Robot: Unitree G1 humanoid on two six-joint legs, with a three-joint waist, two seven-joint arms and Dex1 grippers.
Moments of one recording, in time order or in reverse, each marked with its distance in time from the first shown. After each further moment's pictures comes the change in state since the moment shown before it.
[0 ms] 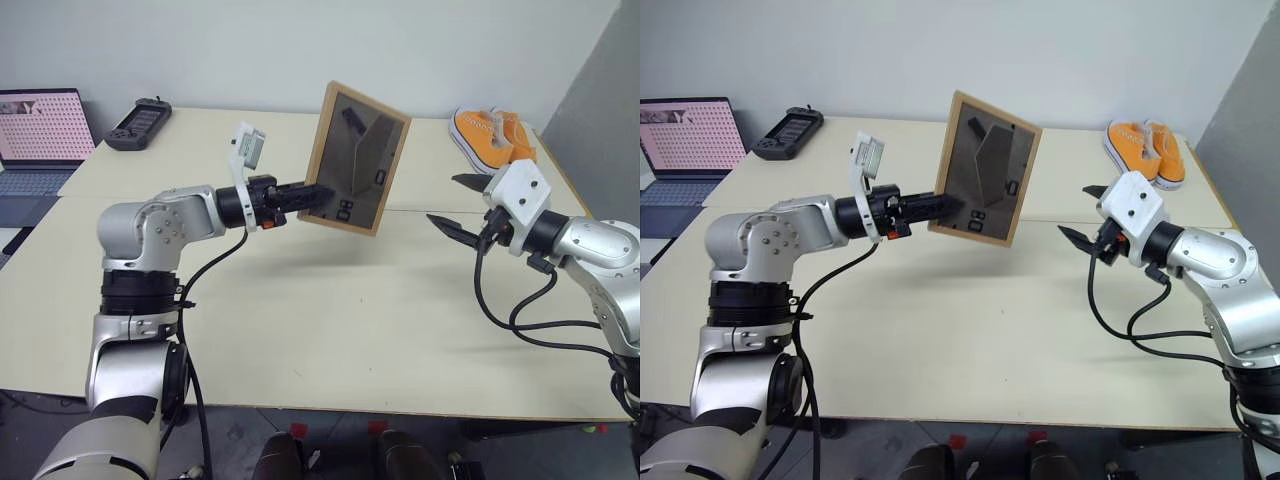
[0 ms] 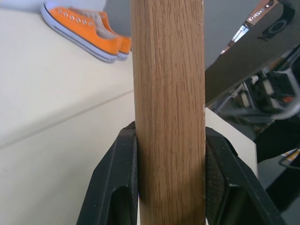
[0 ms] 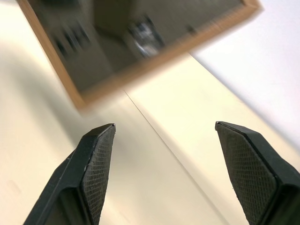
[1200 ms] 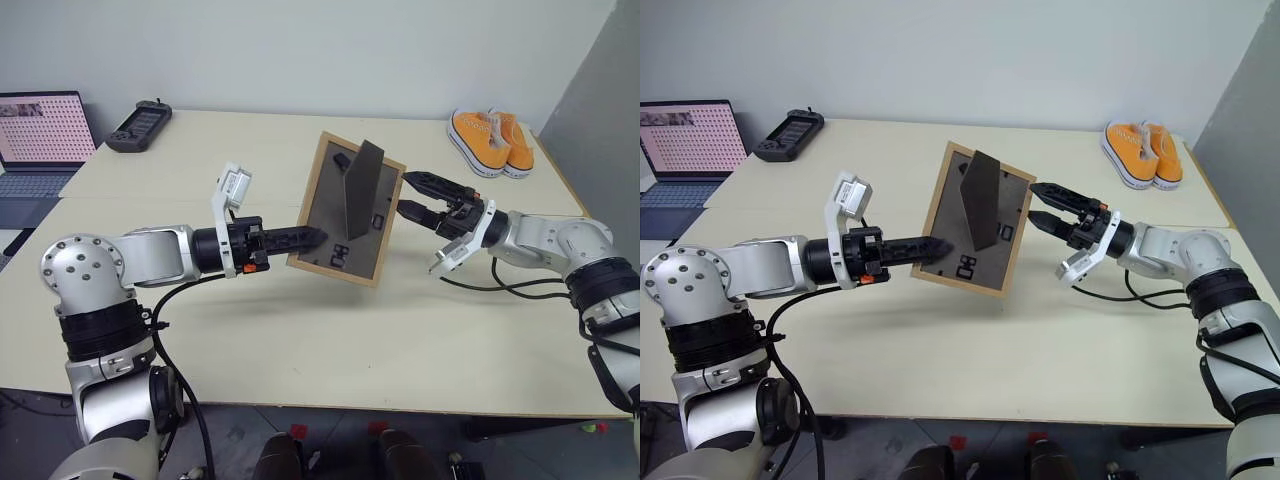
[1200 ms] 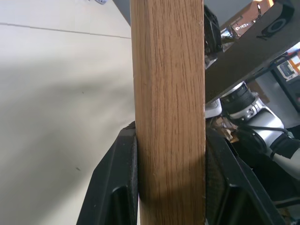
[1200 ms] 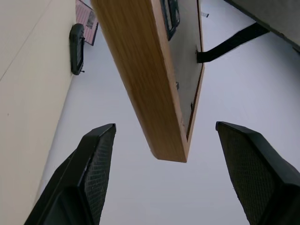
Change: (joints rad) left arm 0.147 -0.021 0.269 -0.183 -0.665 0.477 0.600; right arm -0.509 0.084 0.469 0.967 -1.459 -1.276 -1.419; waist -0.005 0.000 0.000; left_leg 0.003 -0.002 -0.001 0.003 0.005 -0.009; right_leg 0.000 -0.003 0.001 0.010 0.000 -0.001
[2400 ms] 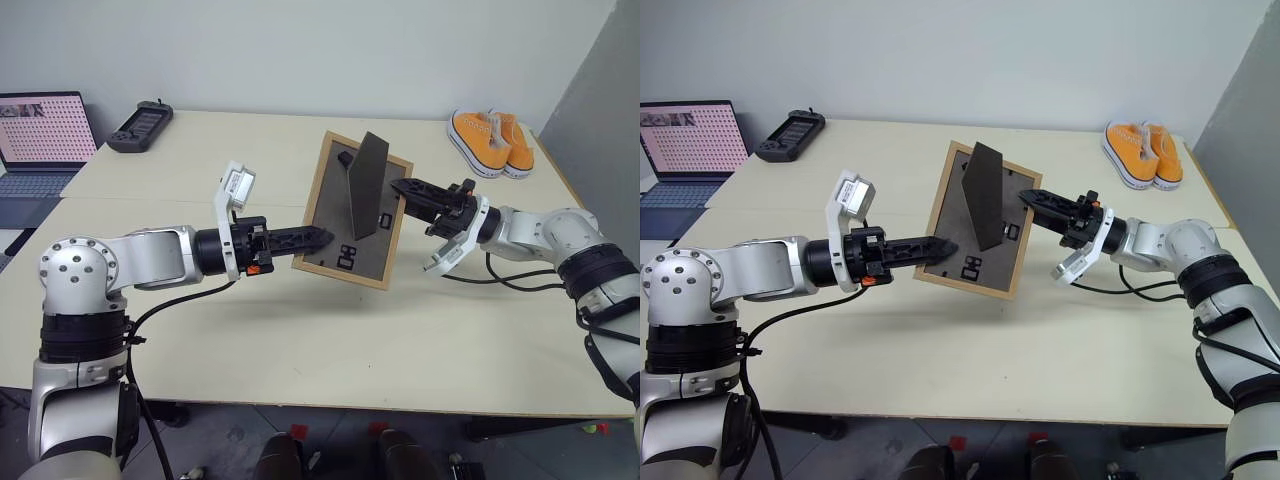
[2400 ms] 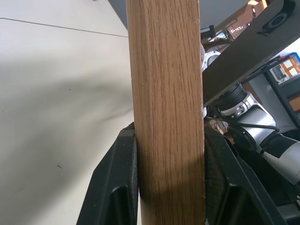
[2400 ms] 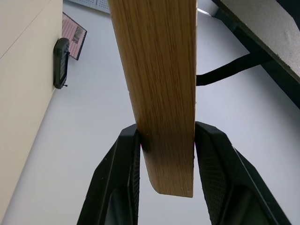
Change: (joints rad) left arm 0.056 0.189 -0.238 0.010 -0.385 -0.280 0.184; right arm -0.077 0.005 0.122 0.037 -0.052 0.042 -0.161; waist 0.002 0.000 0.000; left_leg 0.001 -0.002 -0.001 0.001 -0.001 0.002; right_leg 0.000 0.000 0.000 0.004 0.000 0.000
